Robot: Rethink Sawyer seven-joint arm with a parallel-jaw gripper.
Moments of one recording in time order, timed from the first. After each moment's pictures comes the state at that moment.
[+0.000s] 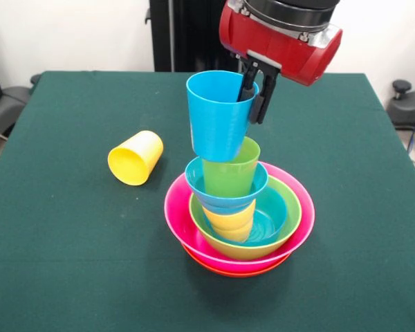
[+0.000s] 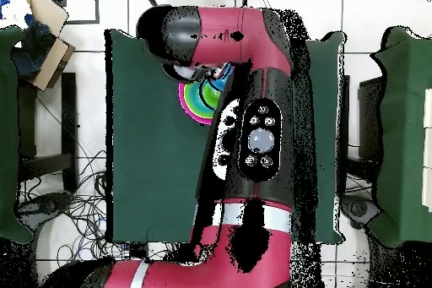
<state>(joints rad) -0.09 -0.50 -0.07 0.93 -0.11 1.16 2.25</state>
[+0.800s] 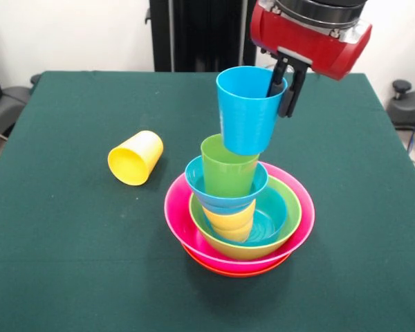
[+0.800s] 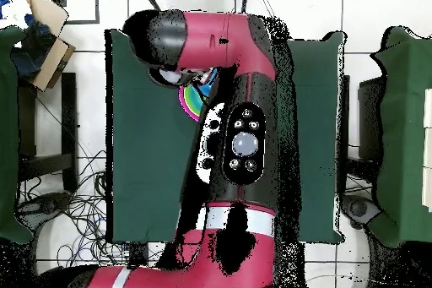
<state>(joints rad) -0.04 -0.50 -0.10 0.96 -0.06 1.16 2.25</state>
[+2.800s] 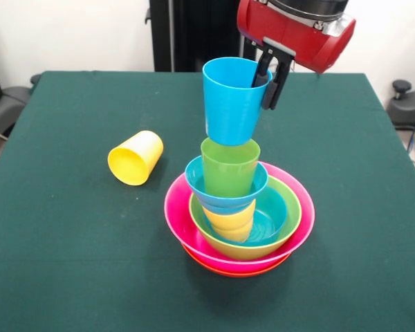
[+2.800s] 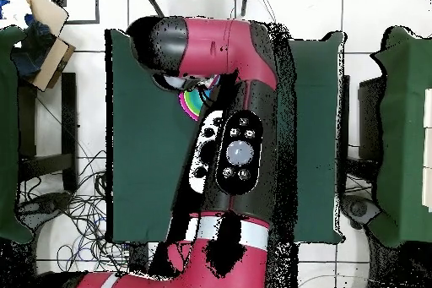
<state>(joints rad) -0.02 -0.50 -0.18 0.98 -0.03 1.13 2.25</state>
